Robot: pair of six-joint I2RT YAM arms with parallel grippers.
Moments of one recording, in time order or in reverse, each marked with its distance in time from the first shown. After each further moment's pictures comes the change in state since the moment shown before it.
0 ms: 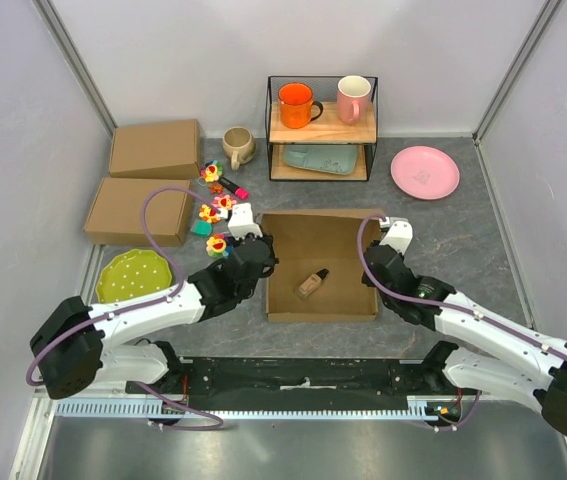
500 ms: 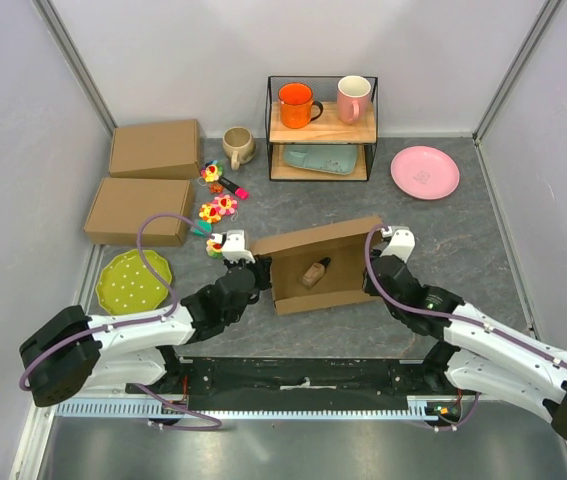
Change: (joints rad) left arm -0.045 -0.087 -0.282 0.266 0.059 0.008; right arm 0.028 -0.098 -0.077 -0.004 -0.034 -0.010
